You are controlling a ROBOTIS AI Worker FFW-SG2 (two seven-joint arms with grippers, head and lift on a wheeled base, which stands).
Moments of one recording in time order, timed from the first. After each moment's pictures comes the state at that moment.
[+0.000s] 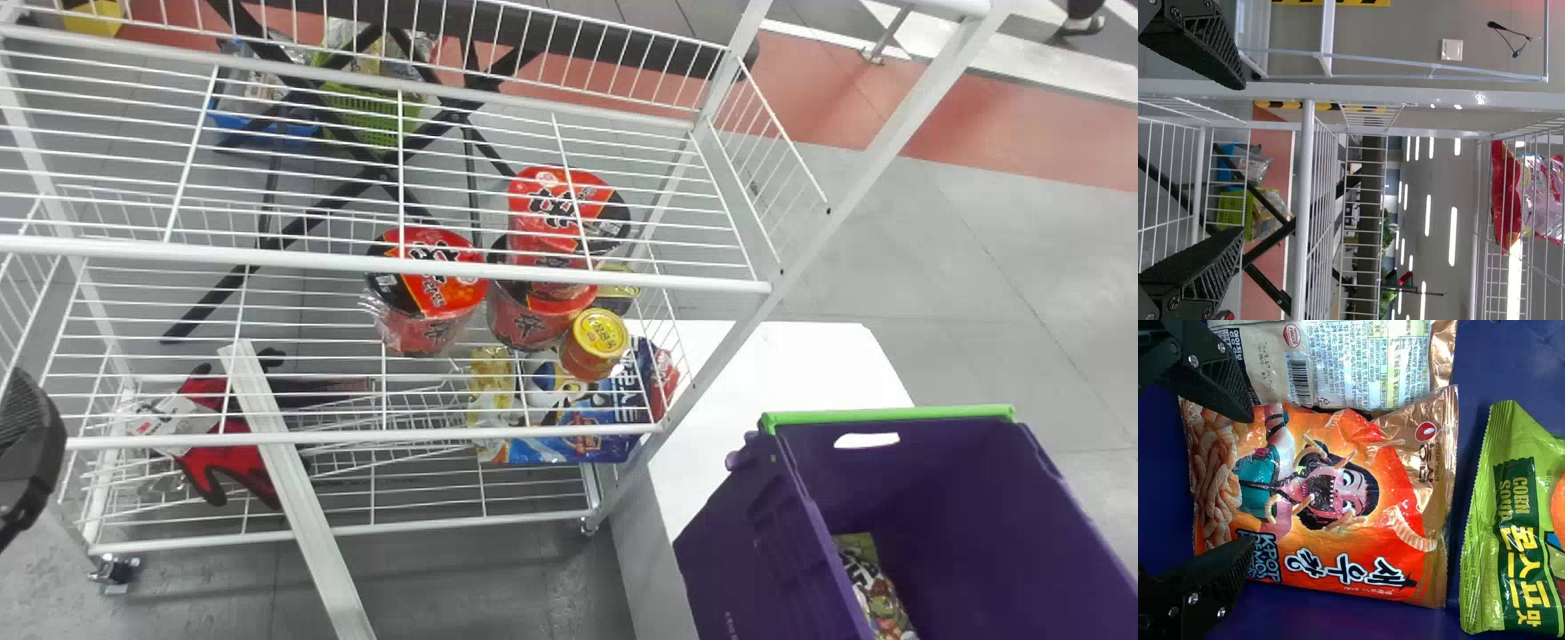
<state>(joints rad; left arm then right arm) 0.69 0.17 -0.04 -2.03 0.14 -0.27 0.11 0.49 -0.45 -0.74 -0.99 0.62 0.41 1.01</state>
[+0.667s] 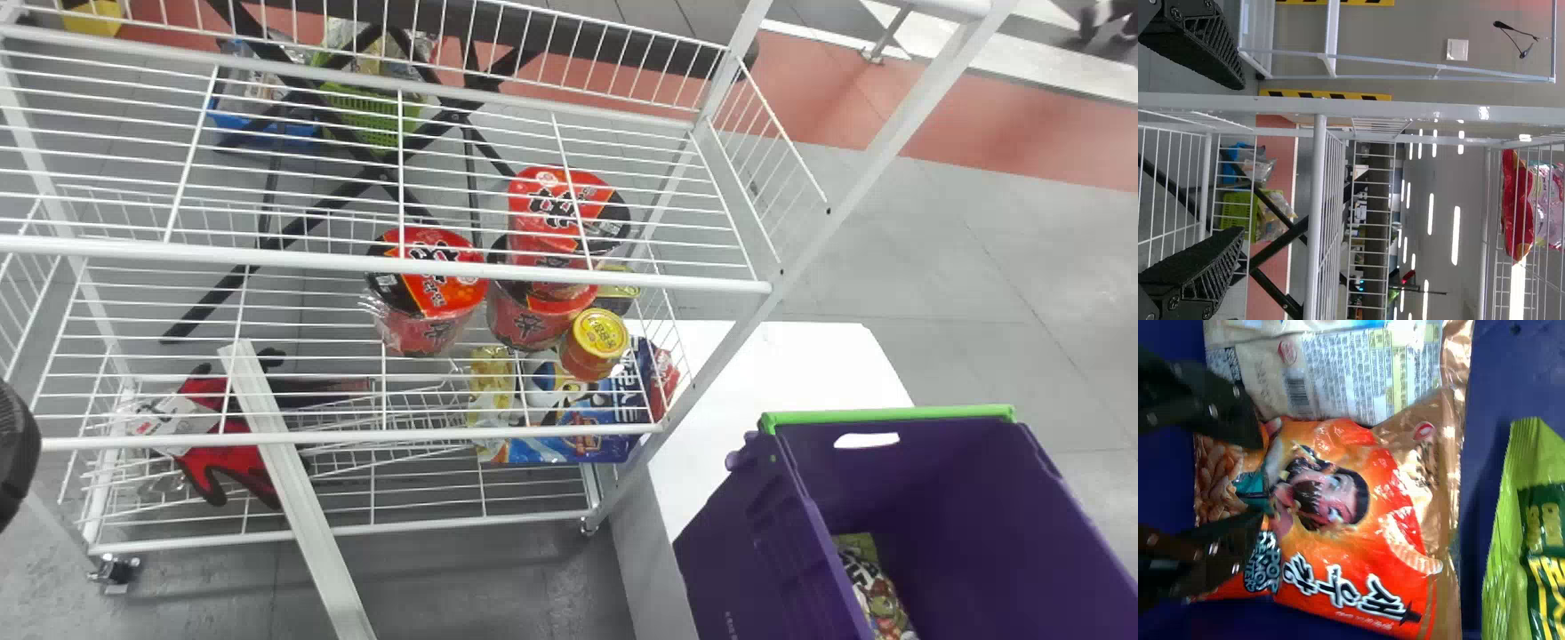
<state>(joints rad) 0.67 0.19 -0.01 -1.99 0.18 -0.29 0.07 0.48 -0.41 -0.74 -0.98 0.64 0.41 1.01</state>
